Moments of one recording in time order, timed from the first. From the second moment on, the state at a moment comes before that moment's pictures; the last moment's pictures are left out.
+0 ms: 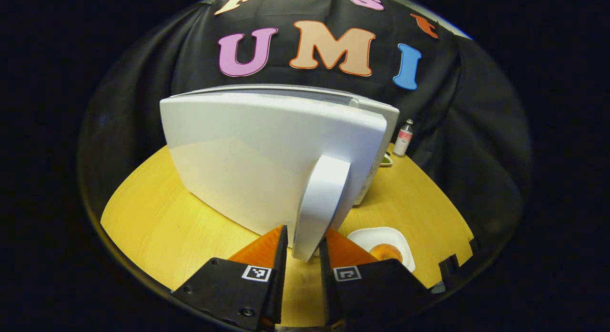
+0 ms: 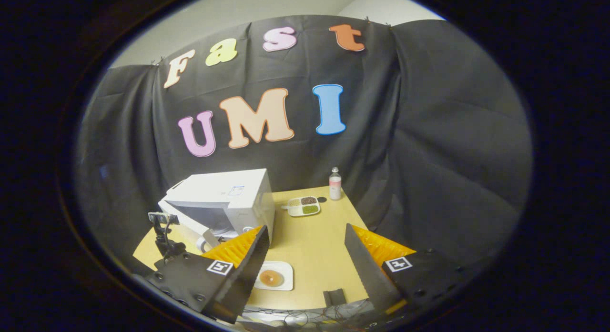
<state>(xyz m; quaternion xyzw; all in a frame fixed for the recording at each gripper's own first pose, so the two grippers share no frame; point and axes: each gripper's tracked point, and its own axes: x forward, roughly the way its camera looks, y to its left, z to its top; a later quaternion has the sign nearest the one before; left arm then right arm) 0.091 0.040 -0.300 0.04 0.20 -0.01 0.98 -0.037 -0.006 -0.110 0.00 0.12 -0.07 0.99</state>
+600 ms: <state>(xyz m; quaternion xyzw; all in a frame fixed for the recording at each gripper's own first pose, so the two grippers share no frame) 0.025 0.113 -0.285 0.00 0.18 0.12 0.98 -0.021 -0.014 -0.159 -0.01 0.17 0.00 0.99</state>
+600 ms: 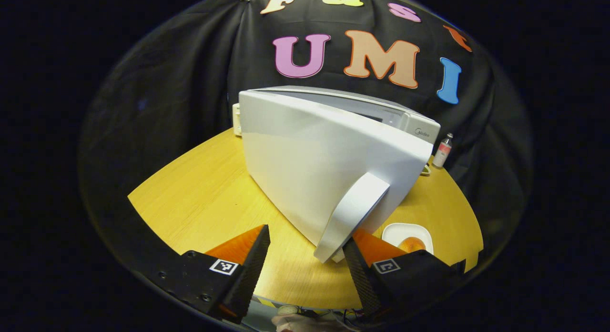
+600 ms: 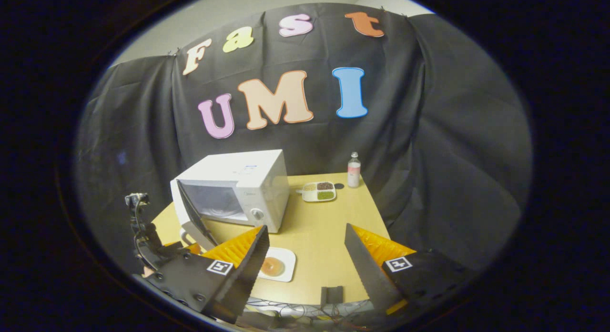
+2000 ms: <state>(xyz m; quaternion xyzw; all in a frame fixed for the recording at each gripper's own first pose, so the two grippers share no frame) -0.083 0.315 -0.280 -0.06 0.22 0.12 0.97 -0.012 0.124 -0.319 -0.02 0.29 -0.05 0.96</state>
